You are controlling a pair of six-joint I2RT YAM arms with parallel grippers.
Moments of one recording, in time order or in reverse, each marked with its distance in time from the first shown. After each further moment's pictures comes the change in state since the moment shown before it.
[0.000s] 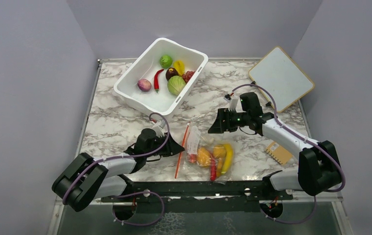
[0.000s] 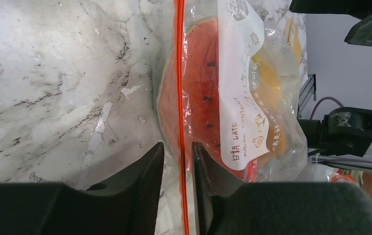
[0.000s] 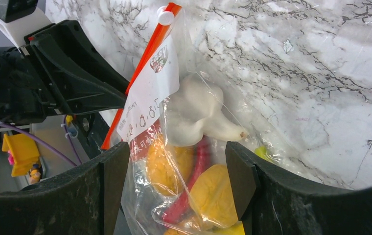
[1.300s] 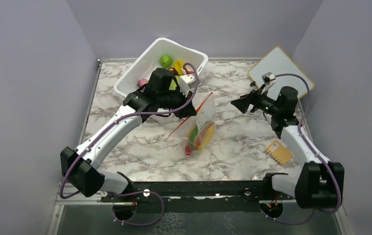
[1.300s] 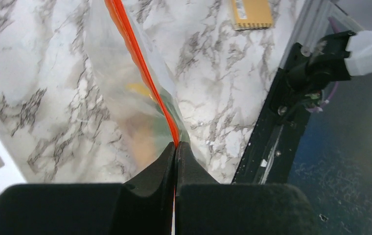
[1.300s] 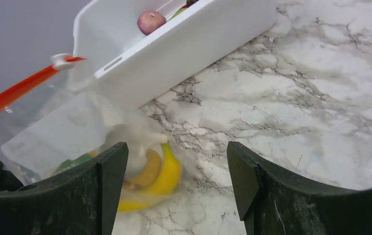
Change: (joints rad) left arm -0.016 0.137 1.107 -1.095 0.172 0.800; right arm -0.311 -0.205 -0.074 0.452 -0.067 -0.128
